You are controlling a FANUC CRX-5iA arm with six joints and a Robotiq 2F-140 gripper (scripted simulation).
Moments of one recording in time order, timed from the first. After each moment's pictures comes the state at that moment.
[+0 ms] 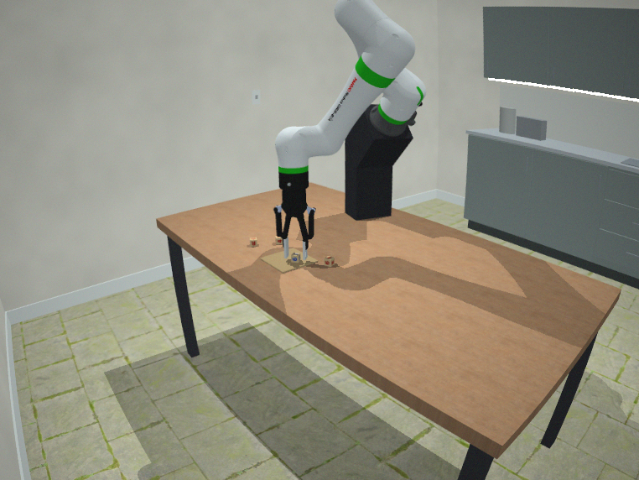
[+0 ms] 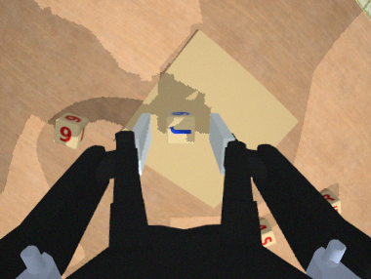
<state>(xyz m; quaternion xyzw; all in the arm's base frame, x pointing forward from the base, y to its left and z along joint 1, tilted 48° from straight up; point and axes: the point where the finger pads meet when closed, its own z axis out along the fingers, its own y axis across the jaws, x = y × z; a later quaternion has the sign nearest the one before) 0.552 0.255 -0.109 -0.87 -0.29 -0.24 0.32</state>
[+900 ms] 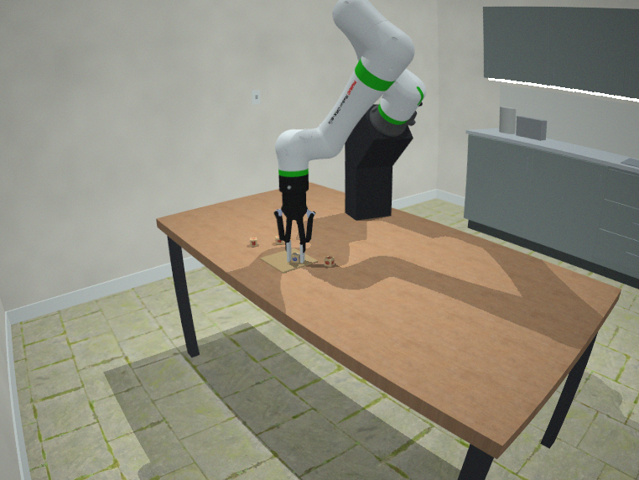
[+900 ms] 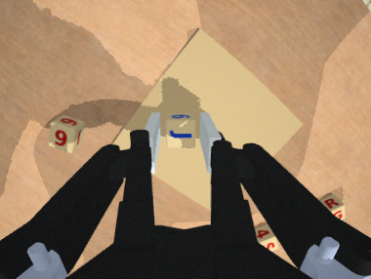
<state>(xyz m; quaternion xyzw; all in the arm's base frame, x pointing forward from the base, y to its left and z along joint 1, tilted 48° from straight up) 0.554 0.262 -0.116 -0.87 -0.29 -0.24 0.32</state>
